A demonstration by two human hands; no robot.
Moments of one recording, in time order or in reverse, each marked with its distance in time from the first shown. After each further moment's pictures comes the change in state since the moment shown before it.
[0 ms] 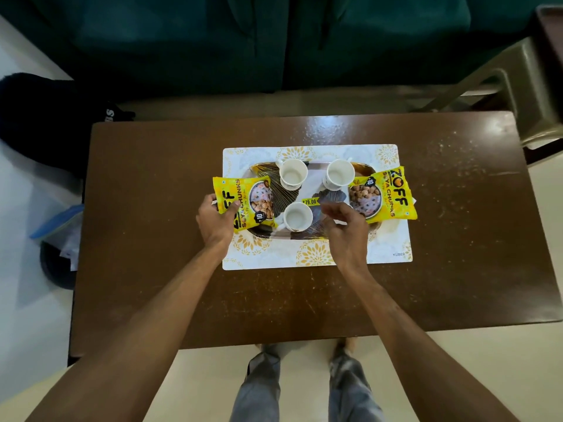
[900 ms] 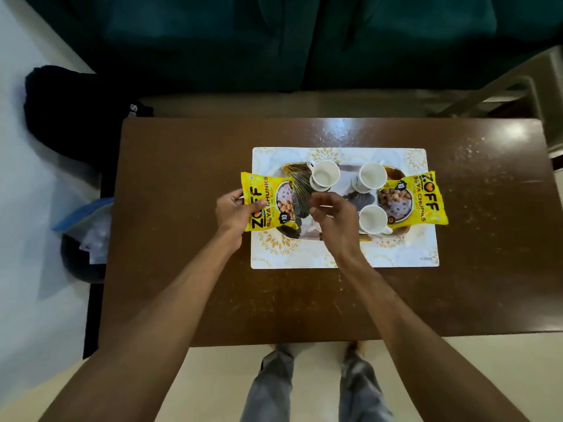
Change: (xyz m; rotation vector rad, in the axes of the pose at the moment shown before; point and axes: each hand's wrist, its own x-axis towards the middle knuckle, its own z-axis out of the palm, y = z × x) left_hand 0.025 0.011 -0.040 -0.210 -0.256 -0.177; right_hand -0.005 -0.041 0.072 0.048 -0.151 0.034
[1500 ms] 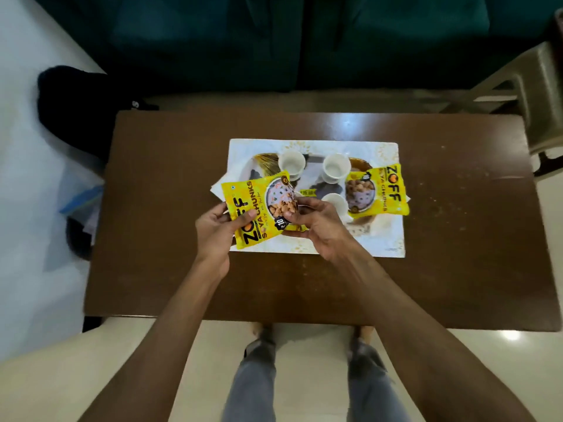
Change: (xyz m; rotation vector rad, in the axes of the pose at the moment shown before) left_hand -0.143 0.006 0.046 -0.252 0.033 0.036; right_hand -0.011 0.001 -0.080 0.562 -0.411 0.465
